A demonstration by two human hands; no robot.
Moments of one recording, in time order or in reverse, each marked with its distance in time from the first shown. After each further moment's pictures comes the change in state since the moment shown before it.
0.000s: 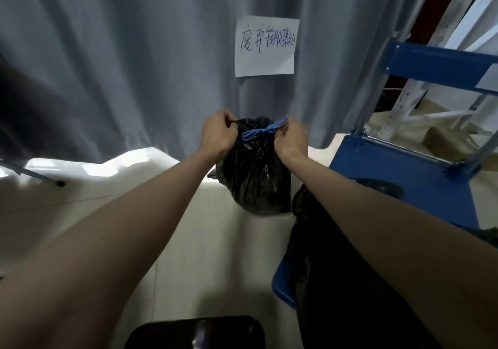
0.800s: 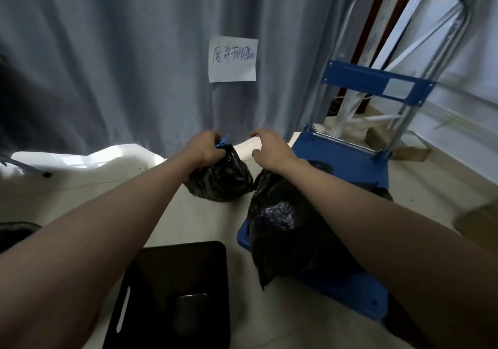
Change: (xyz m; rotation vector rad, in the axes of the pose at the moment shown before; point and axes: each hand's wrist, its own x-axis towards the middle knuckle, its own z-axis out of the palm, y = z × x) left_hand -0.135 0.063 -0.046 0.333 -0.346 0.058; right_hand -0.130 -0.023 -0.130 -0.415 -0.346 -0.190
